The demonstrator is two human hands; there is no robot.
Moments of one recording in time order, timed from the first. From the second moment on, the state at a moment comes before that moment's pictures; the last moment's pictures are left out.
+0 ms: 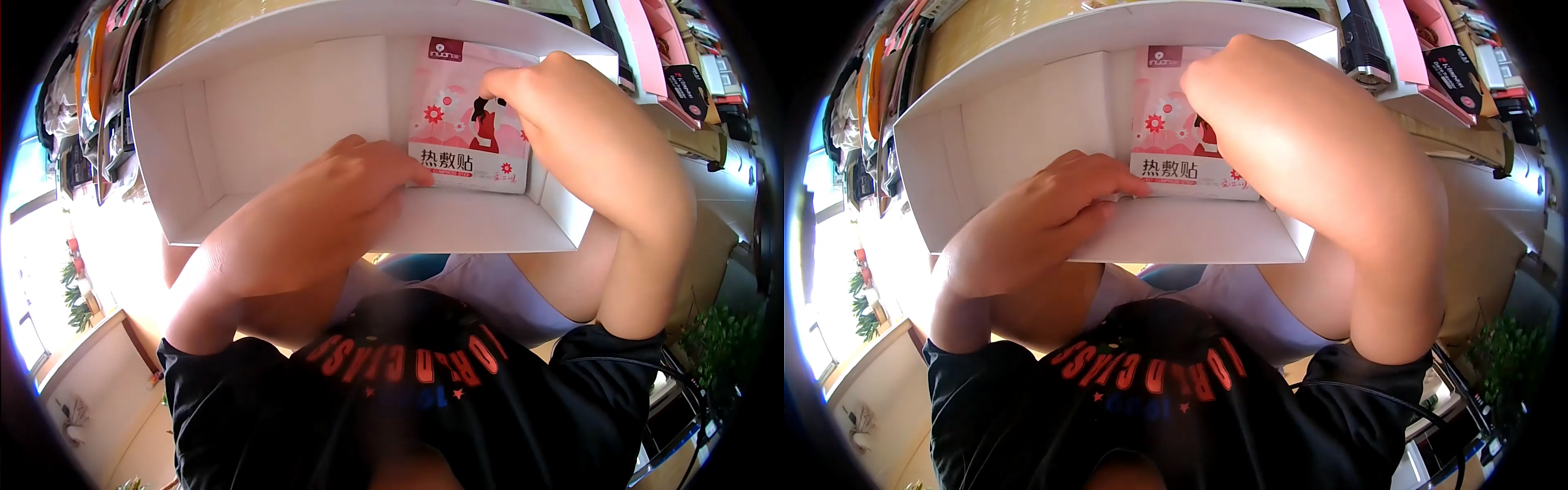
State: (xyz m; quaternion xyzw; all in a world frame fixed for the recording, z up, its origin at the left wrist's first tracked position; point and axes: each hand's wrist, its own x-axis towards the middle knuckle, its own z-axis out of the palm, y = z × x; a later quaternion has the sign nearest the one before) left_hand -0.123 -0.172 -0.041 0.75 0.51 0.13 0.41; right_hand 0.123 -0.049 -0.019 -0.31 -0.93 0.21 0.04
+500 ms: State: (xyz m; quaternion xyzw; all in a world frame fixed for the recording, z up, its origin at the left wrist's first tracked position) left_hand -0.112 -0.159 -0.025 0.33 0.47 0.30 0.76; right_hand 0.121 -0.051 -0.018 -0.32 -0.93 0.18 0.04
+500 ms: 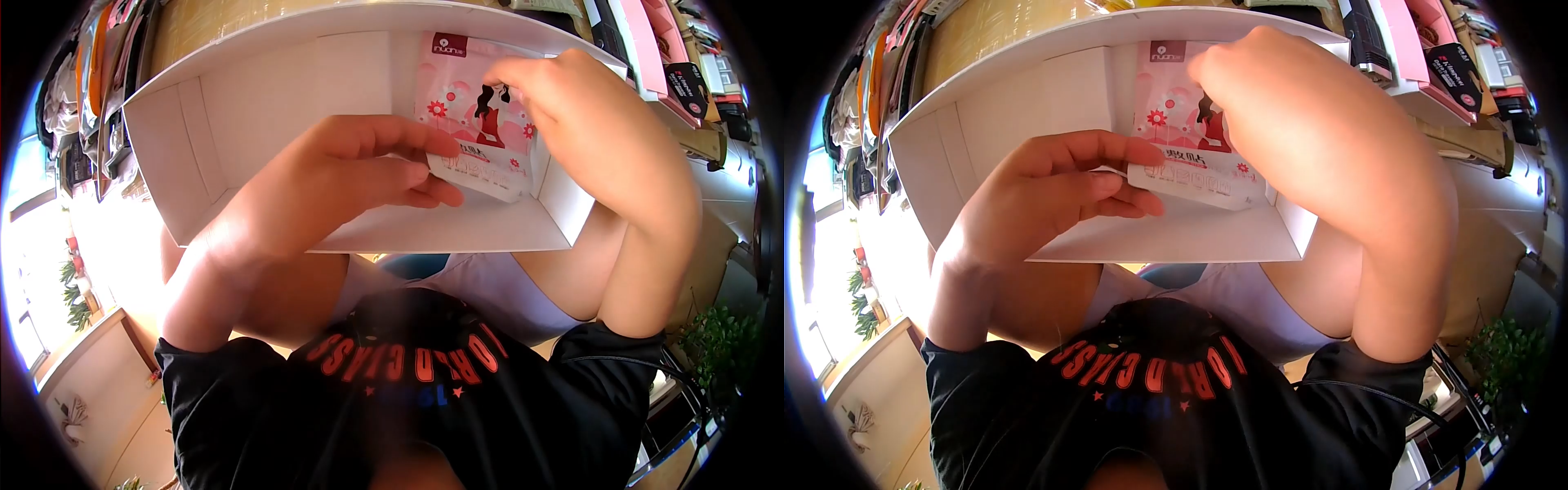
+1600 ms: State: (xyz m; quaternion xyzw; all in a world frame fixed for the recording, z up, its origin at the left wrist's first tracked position) left_hand -0.083 -0.172 -0.040 0.86 0.42 0.02 0.30; right_hand 0.121 -0.037 -0.010 -0.36 -0.91 0.22 0.04
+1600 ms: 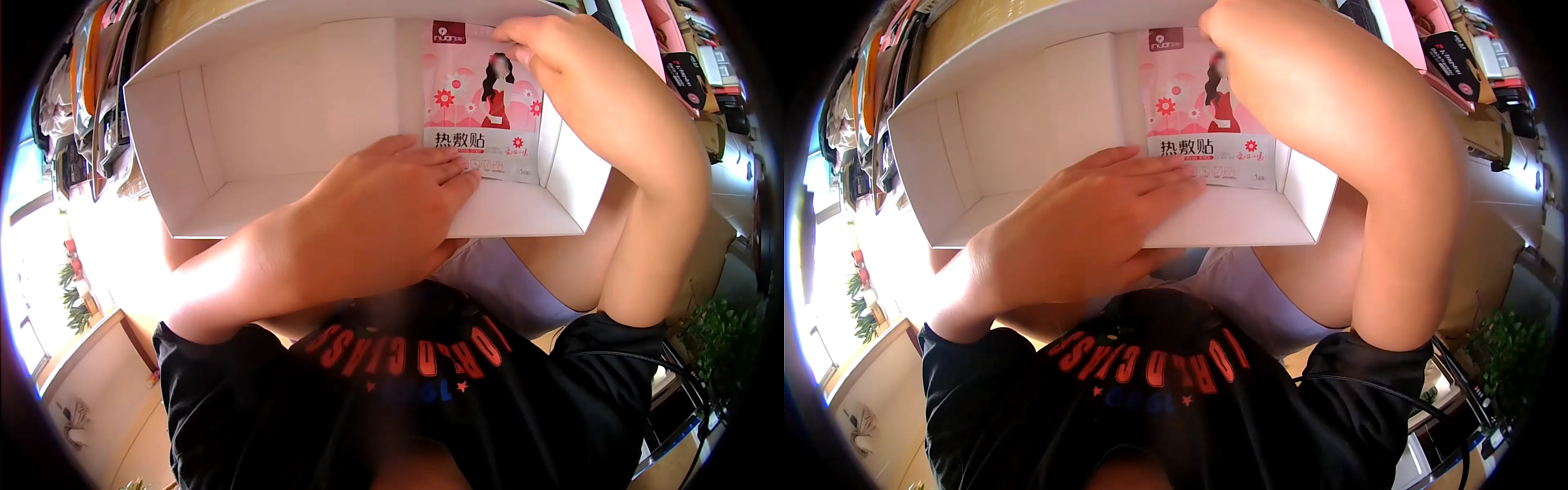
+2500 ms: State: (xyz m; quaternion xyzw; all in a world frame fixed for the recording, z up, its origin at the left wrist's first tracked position) left_hand -0.070 -0.208 -0.056 0.87 0.45 0.08 0.19; right_hand 0.097 -0.065 0.008 -0.25 -0.92 0.29 -0.11
